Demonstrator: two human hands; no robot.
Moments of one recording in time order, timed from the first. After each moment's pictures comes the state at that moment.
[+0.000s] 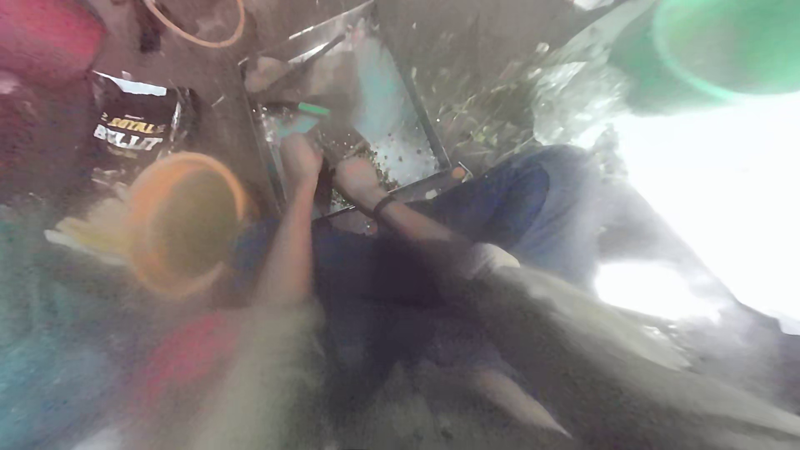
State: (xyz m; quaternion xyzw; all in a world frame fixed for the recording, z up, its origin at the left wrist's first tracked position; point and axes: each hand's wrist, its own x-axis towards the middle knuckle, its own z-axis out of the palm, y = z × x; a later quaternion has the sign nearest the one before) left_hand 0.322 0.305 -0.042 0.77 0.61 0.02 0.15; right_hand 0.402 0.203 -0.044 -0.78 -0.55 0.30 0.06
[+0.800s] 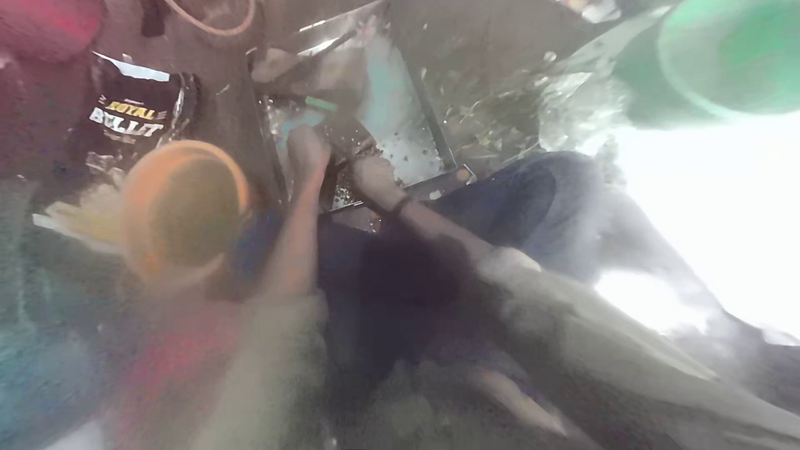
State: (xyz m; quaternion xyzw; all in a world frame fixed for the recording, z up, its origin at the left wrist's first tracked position) left_hand 0.325 0.302 -0.034 0.75 0.64 0.00 0.17; right_hand 0.414 0.185 -0.050 -0.77 -0.57 0.26 0.06
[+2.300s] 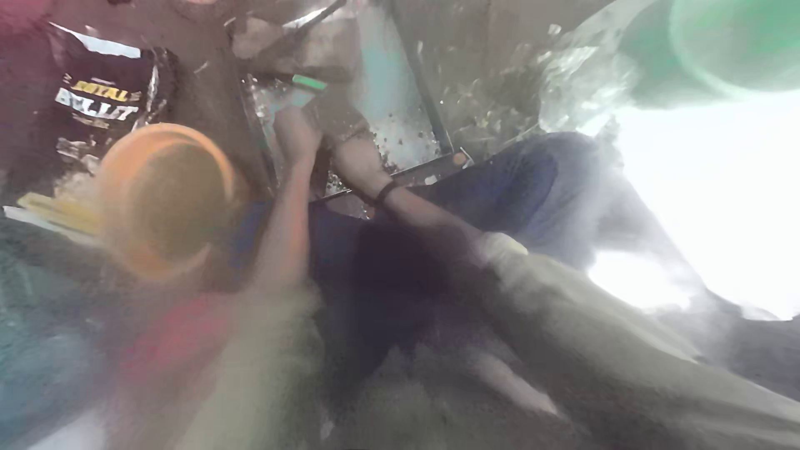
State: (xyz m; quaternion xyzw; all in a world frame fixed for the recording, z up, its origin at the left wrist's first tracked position) left_hand 0.326 0.303 -0.037 0.75 0.64 0.01 0.17; right_hand 0.401 0.195 -0.044 -0.77 -0.59 0.25 0.03
